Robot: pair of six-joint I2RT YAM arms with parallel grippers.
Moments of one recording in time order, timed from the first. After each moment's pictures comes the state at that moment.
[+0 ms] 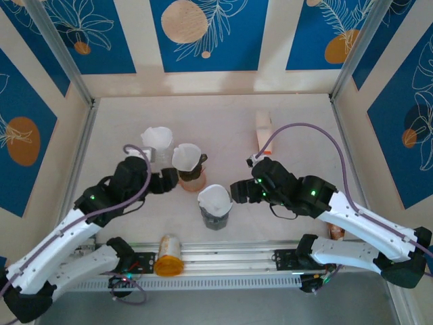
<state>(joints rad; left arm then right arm) -0.67 0.79 0.91 -0.76 -0.16 -0.64 1.00 0.96 1.04 -0.92 0.19 0.64</state>
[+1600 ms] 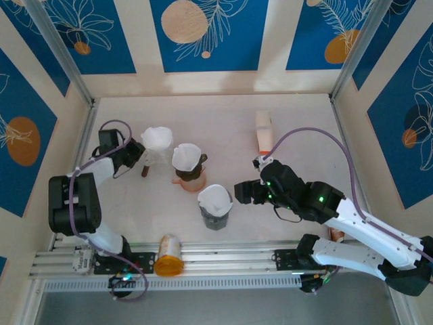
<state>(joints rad) 0.10 1.60 0.85 -0.02 0.45 -0.81 0.97 0.87 0.97 -0.86 0.17 0.64</state>
